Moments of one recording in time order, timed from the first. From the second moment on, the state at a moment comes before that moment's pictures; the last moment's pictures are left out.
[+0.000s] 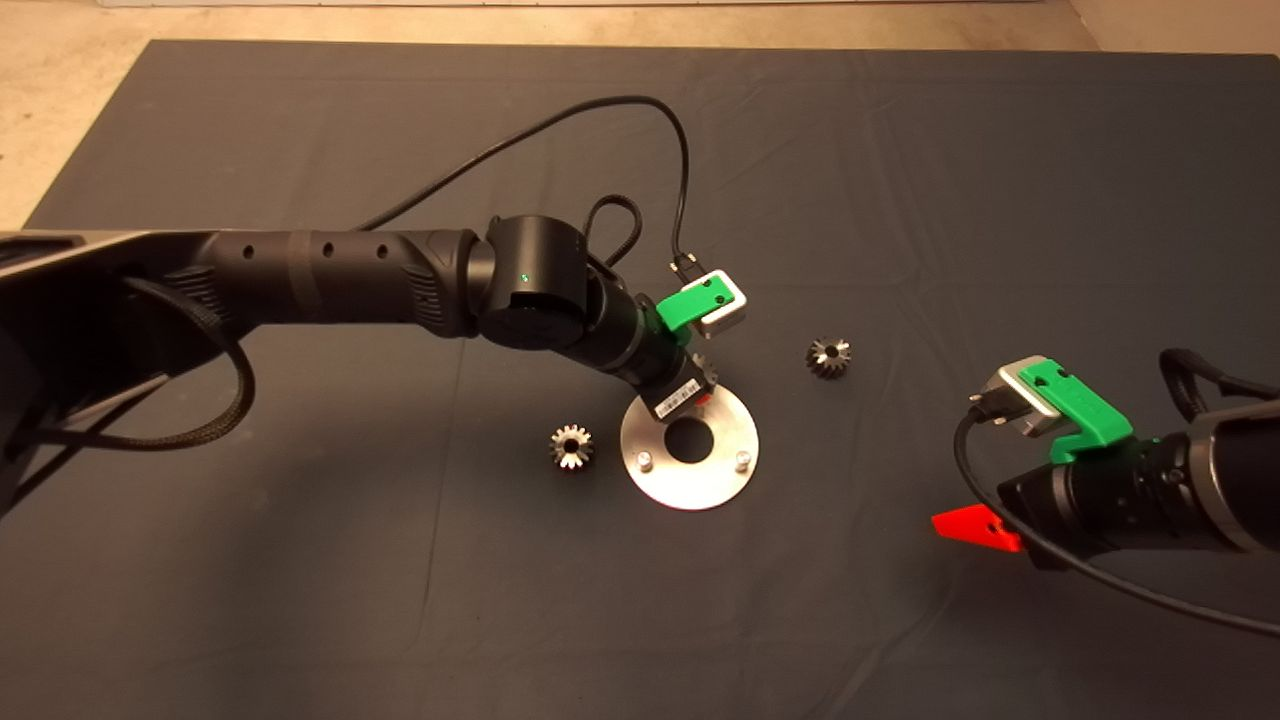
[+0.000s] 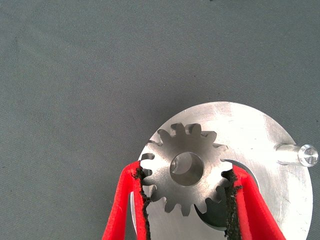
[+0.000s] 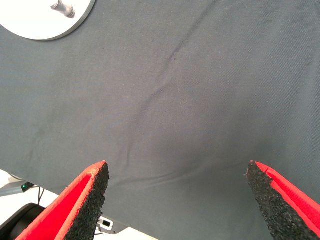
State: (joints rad) left arm -0.29 2.71 -1.12 0.64 1.02 -0.56; right arm 0.35 2.08 -0.36 -0.52 -1.44 1.43
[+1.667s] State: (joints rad) left arm -0.29 2.69 -1.13 0.64 1.02 -0.54; right arm 0.35 2.08 -0.36 -0.52 -1.43 1.43
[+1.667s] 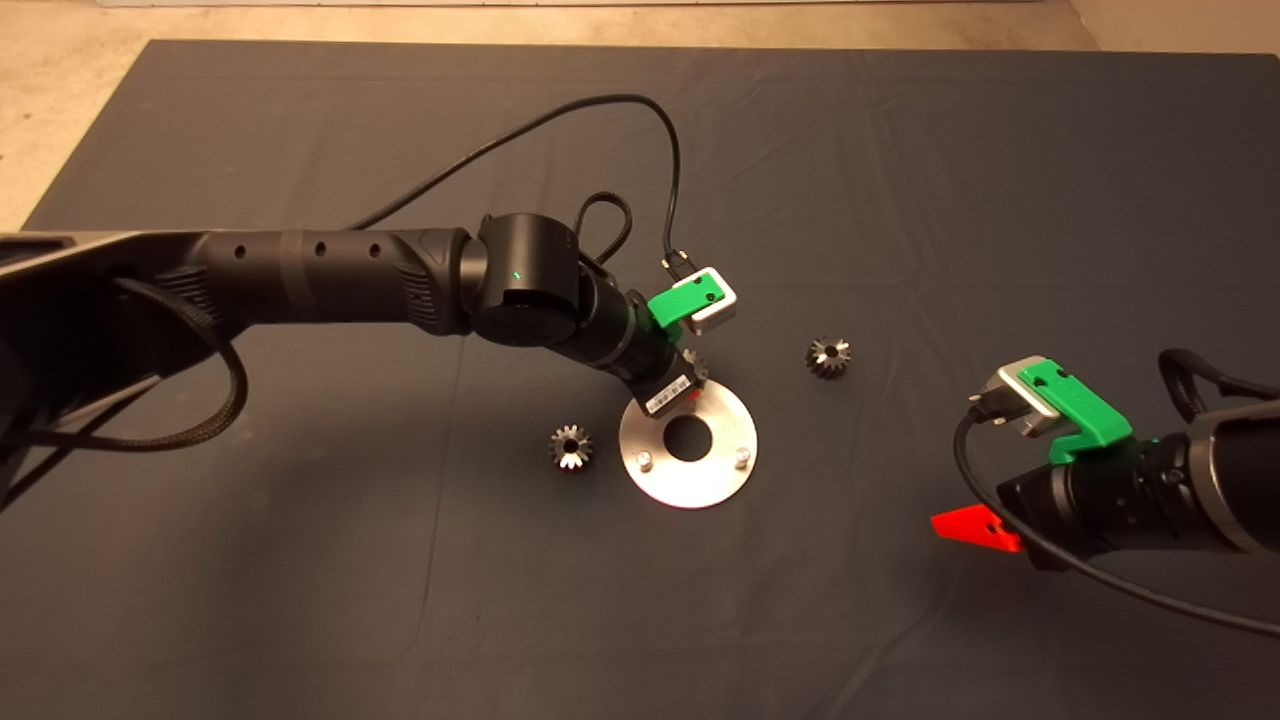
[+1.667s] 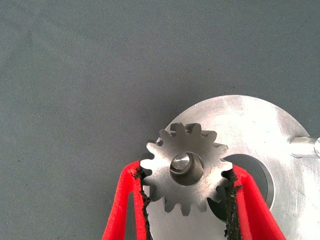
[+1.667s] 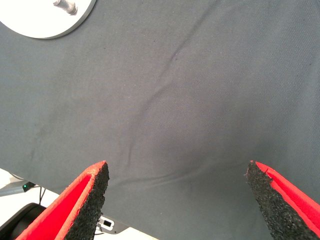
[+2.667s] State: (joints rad) left arm -0.29 2.70 -1.13 0.64 1.04 -0.54; right arm 0.35 2.08 -0.36 -0.52 -1.43 1.43
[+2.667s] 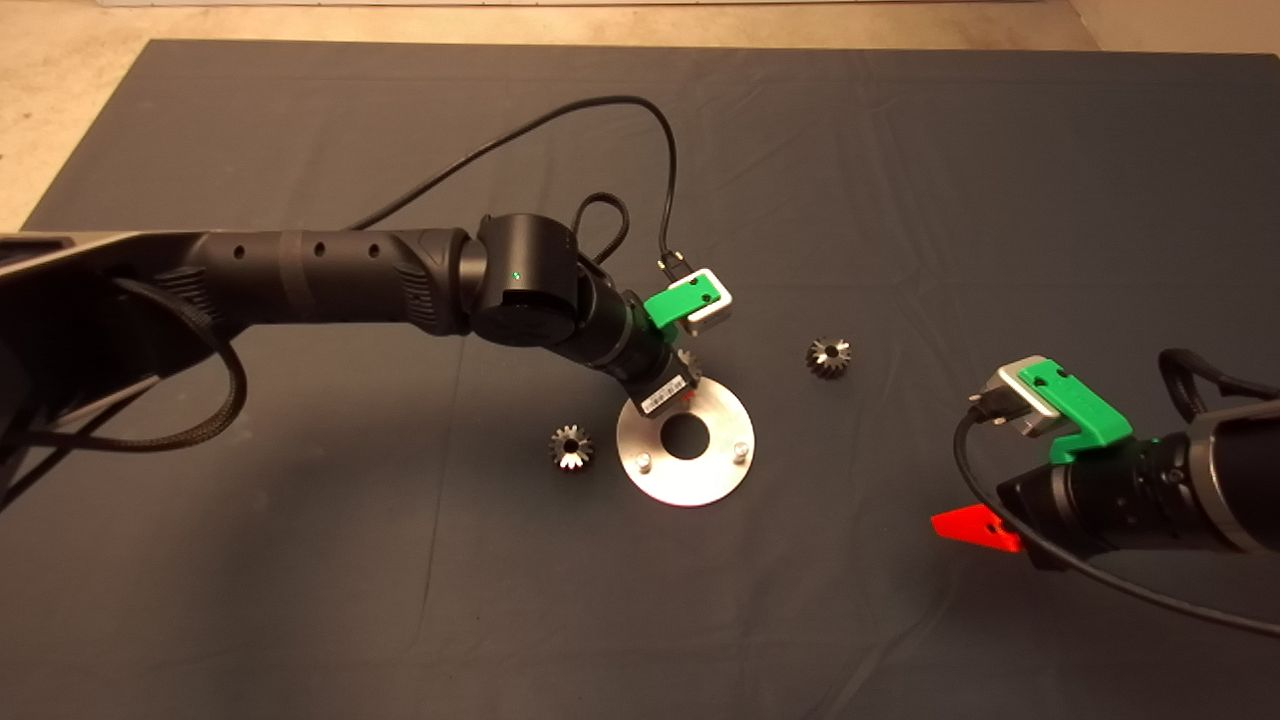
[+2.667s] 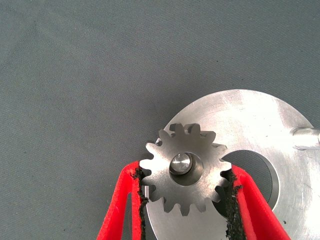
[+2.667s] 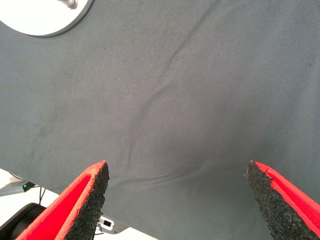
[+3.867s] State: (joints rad) left arm -0.29 2.70 -1.11 0.64 1.03 -0.54; right arm 0.37 2.08 -0.36 -0.52 -1.43 1.43
